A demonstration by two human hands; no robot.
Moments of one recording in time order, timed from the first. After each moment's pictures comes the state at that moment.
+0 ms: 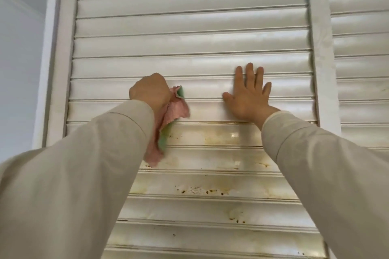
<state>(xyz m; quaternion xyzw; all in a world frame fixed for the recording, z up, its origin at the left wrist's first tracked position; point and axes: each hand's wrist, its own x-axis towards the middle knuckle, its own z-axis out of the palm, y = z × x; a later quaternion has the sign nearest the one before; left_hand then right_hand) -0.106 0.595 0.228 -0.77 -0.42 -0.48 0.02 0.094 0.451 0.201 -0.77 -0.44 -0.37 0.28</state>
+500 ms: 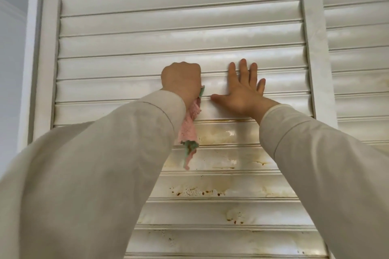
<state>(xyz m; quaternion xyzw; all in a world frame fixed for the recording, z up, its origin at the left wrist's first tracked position) -0.053 0.526 0.239 -0.78 -0.34 -0.42 0.30 0.094 0.448 0.206 -0.77 -0.46 -0.33 0.30</state>
